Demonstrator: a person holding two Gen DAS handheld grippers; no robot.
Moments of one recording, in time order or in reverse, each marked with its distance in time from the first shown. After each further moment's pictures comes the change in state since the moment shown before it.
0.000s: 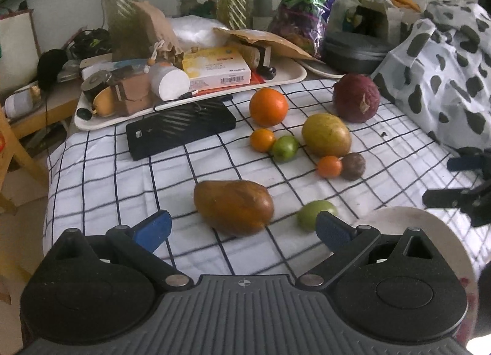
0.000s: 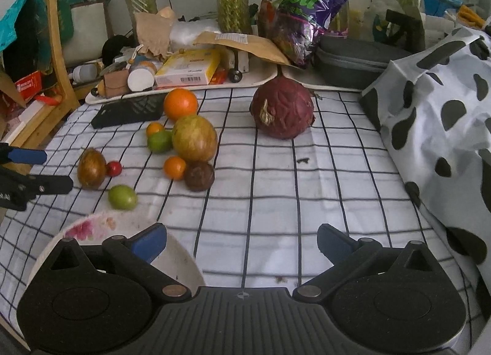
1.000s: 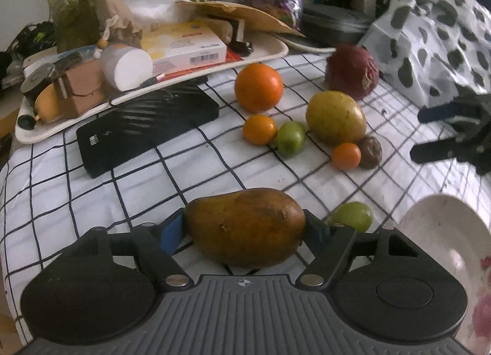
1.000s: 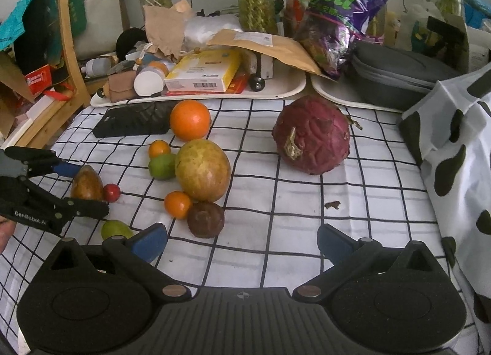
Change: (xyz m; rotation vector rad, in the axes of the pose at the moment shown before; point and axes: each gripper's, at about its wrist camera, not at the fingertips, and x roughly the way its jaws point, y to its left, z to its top) left arm 0.064 0.032 0.012 0.094 0.053 -0.165; right arm 0.050 0.002 0.042 -0.071 0.026 0.078
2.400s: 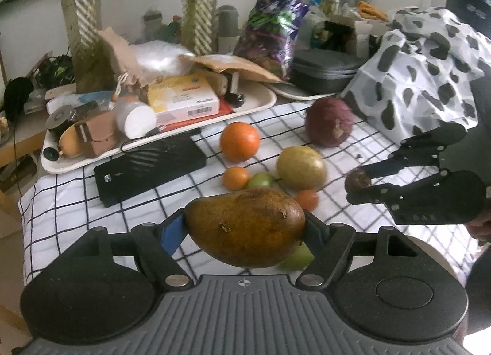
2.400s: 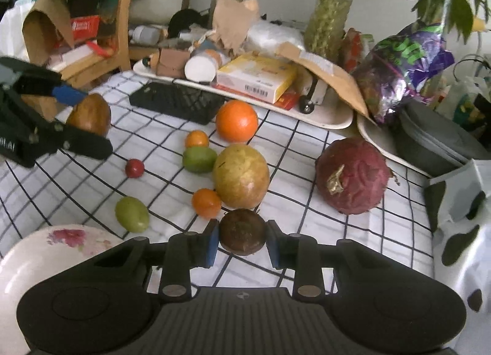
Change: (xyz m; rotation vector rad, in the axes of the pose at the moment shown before) left arm -0.055 -0.042 0.014 -0.016 -0.127 0.047; right arm -0.001 0.035 -0.001 -0.297 -0.048 0.013
